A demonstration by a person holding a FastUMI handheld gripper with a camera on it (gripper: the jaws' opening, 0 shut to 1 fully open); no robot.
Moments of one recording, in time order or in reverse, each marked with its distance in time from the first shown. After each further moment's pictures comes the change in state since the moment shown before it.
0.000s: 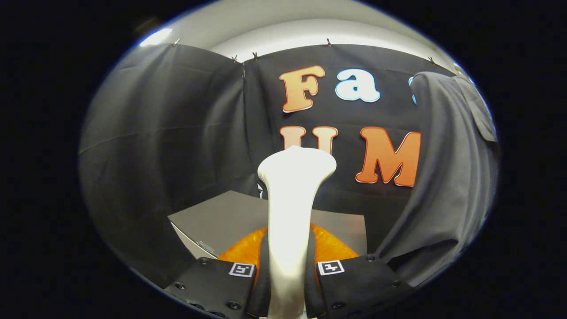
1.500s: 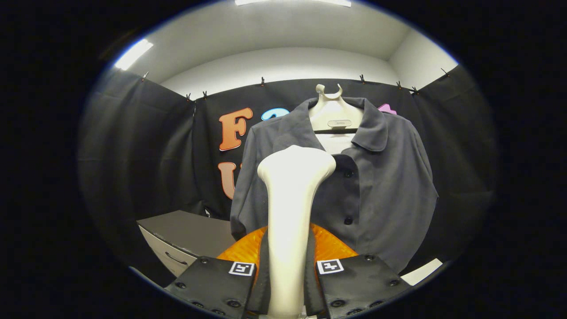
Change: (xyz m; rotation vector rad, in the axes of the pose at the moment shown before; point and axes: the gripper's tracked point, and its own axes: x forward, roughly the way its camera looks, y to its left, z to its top) arm -0.193 -0.216 -0.005 0.052 -0.218 -0.310
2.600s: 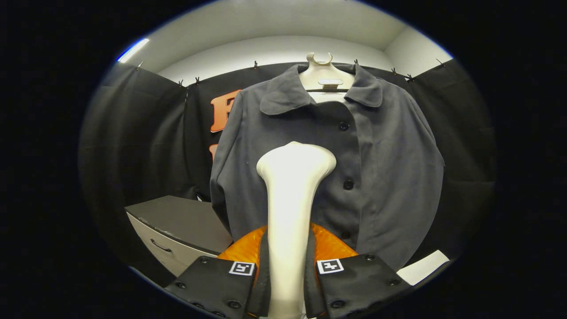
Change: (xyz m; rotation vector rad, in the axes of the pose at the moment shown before) arm 0.015 -0.014 -0.075 0.003 0.083 -0.038
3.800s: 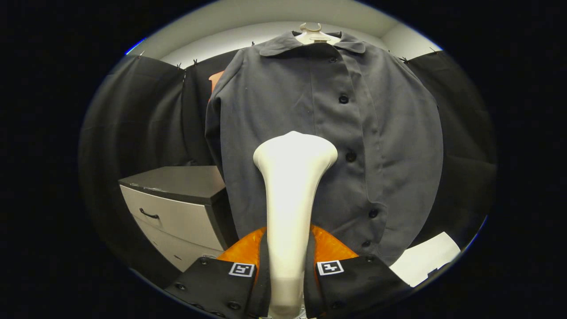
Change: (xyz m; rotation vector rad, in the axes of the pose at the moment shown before) arm -0.020 0.000 -0.130 0.017 0.156 -0.021
